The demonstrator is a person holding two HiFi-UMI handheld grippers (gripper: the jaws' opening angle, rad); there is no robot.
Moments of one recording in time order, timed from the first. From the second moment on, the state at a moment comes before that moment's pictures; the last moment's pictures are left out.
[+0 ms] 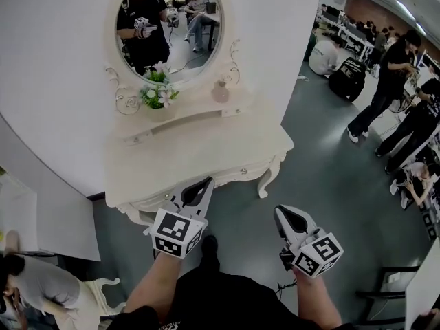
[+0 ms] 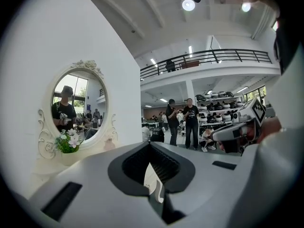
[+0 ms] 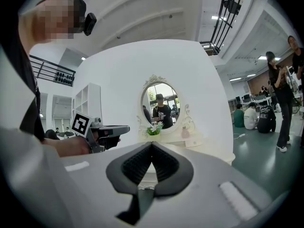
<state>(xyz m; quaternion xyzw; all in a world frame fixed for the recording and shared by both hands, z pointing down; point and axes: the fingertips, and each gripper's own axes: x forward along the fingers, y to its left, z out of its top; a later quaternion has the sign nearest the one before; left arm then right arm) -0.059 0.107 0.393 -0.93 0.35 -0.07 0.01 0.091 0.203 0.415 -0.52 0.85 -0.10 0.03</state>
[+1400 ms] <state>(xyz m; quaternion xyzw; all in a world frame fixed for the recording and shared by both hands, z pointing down) -0.087 -0.167 0.403 -0.94 0.33 -0.06 -0.06 0.046 -0.085 0.388 -0.51 0.85 -0.10 -0.01</state>
